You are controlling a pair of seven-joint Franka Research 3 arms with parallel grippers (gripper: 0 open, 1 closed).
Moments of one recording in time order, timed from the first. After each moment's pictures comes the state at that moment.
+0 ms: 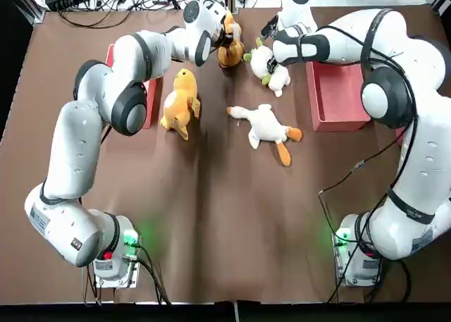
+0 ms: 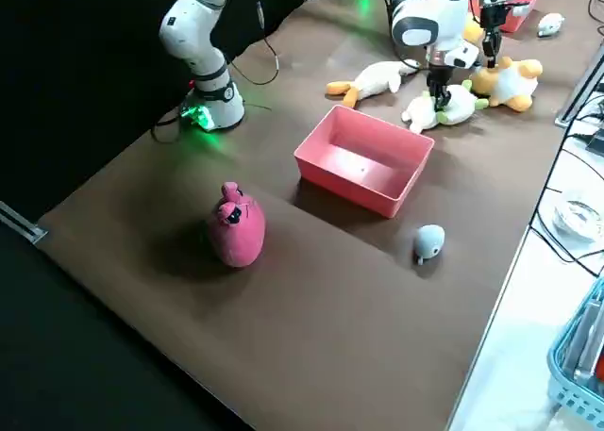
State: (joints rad) left arm -0.58 0.90 -0.05 -1.37 -0.19 2.83 -0.40; right arm 0.39 0.64 0.07 -1.70 0.02 2.44 -0.34
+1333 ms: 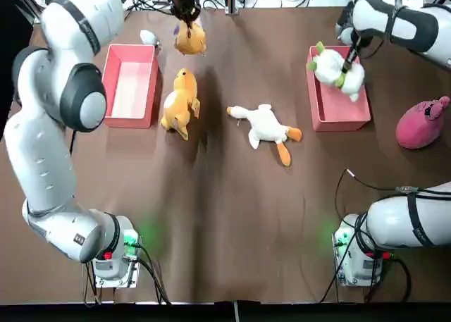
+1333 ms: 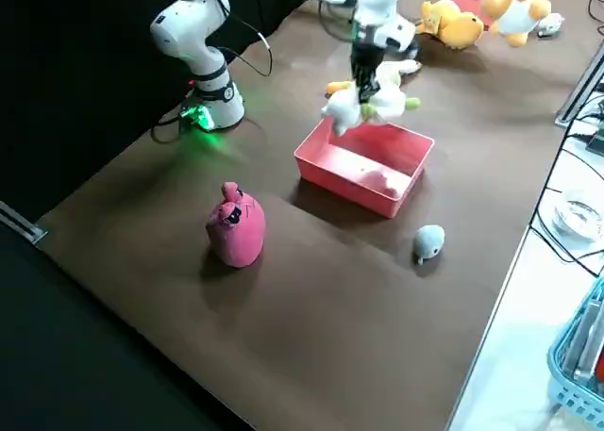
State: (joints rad) left arm -0.46 0.49 -0.03 -1.38 0.06 1.98 -0.40; right arm 0.01 -0.03 0.06 -2.21 0.02 2.08 -0.87
